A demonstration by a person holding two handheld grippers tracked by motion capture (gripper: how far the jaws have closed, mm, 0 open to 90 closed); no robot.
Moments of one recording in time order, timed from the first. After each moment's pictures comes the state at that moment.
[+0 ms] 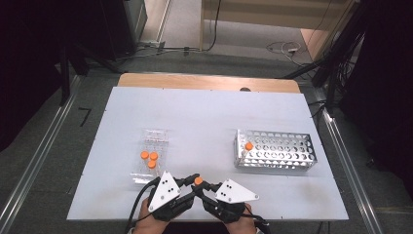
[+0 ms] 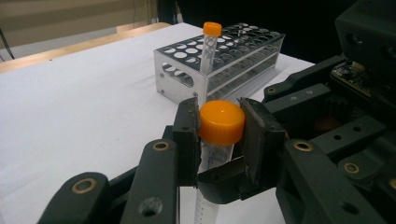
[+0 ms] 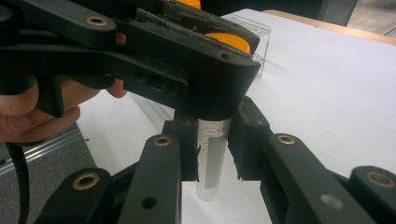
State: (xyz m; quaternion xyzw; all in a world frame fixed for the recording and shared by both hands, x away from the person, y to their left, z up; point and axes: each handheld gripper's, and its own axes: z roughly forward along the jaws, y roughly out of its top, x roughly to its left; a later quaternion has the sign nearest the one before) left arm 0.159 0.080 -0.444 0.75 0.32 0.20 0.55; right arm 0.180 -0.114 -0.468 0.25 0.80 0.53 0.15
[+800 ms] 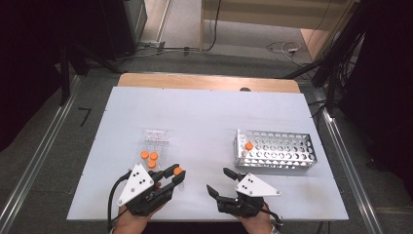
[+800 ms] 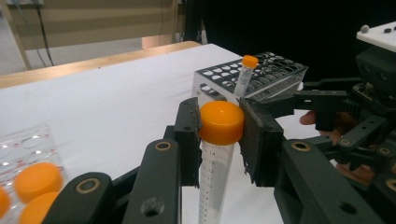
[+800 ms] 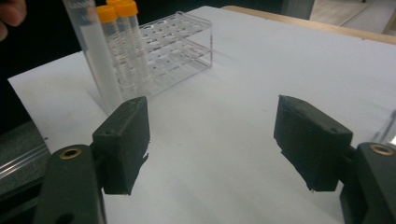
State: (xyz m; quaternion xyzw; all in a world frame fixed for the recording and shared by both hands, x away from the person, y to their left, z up) left arm 0.155 0.126 -0.417 0.71 0.37 0.22 0.56; right arm 0.192 -0.156 -0.463 0.30 0.78 0.52 0.17
